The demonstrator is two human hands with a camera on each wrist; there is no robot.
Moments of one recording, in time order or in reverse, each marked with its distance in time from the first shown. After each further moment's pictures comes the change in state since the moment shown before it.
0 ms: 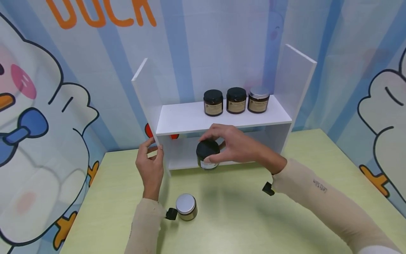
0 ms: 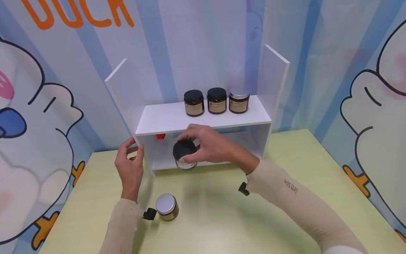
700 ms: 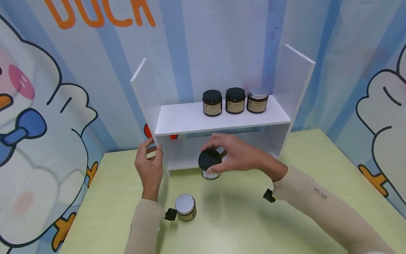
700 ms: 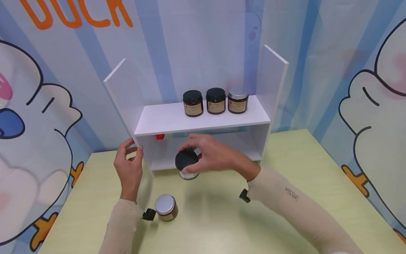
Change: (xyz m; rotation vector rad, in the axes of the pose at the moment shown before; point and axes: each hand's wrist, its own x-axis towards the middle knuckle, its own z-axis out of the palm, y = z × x) left_hand 0.000 -0.001 0.001 0.000 0.013 0.014; right_hand -0.016 0.003 0.012 0.015 -0.070 0.028
